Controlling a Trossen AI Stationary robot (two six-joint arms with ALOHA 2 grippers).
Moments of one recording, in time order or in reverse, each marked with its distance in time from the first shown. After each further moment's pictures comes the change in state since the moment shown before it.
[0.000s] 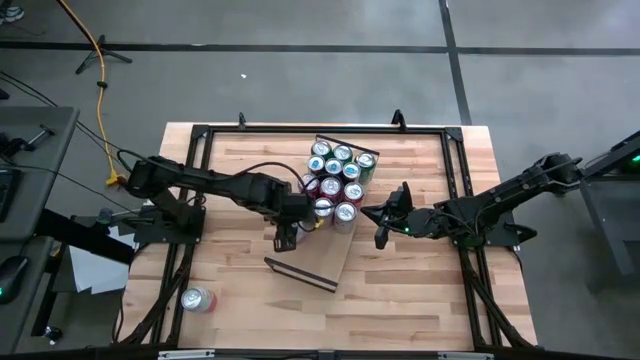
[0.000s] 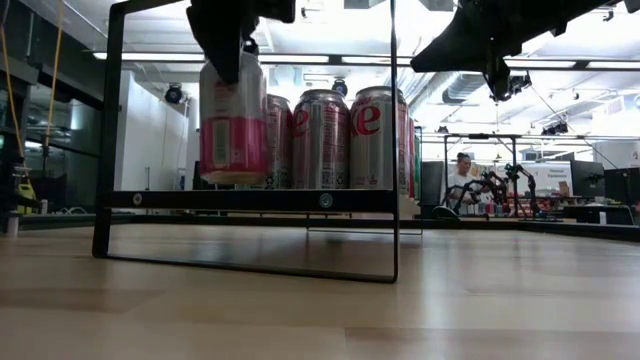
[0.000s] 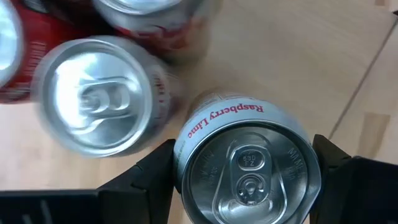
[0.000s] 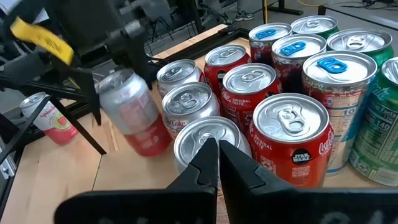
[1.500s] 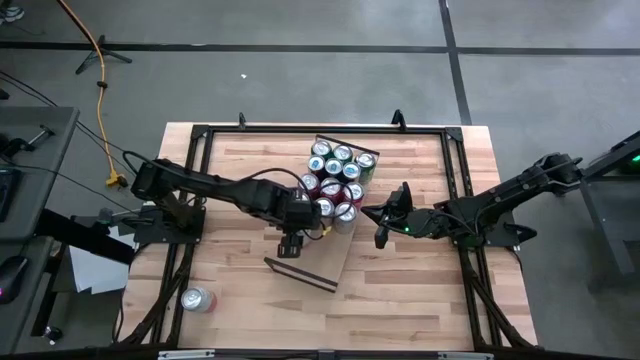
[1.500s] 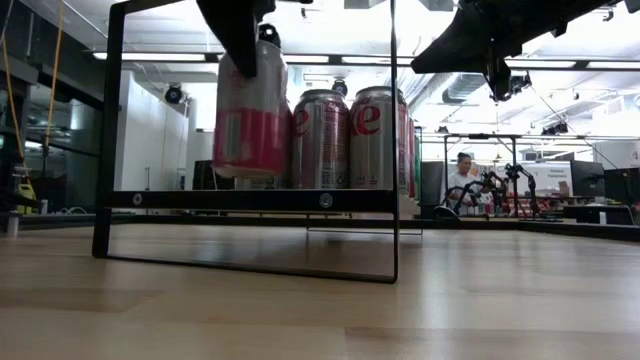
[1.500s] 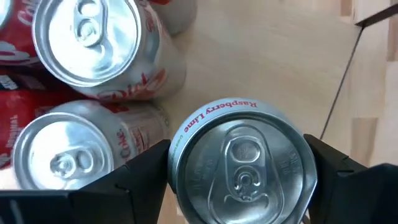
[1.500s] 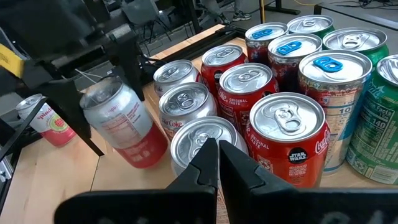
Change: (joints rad) left arm -0.042 0.056 0.066 0.043 -0.005 0.100; right arm 0.000 0.000 0.000 -0.006 0.010 0.011
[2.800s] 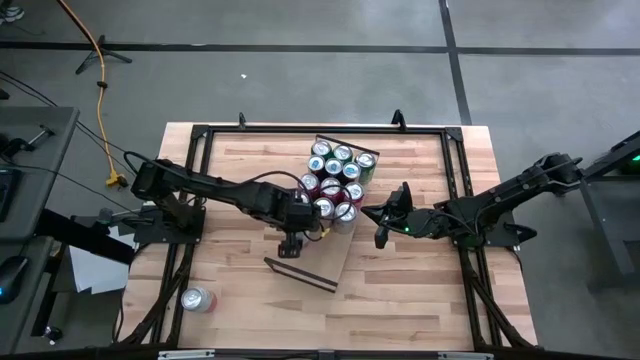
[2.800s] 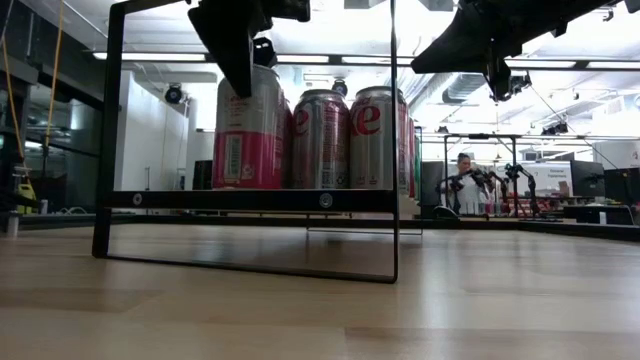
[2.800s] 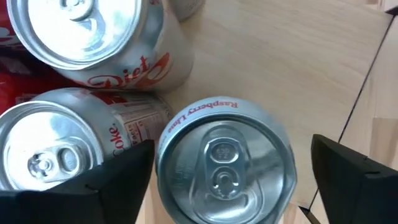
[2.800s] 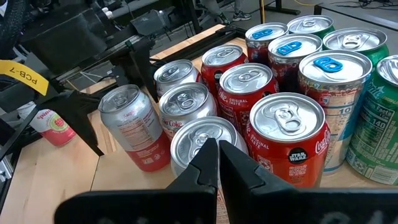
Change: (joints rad) left arm 0.008 0.000 -0.069 0.048 -0.024 -0.022; right arm 0.000 0.000 0.000 0.000 0.000 -0.001
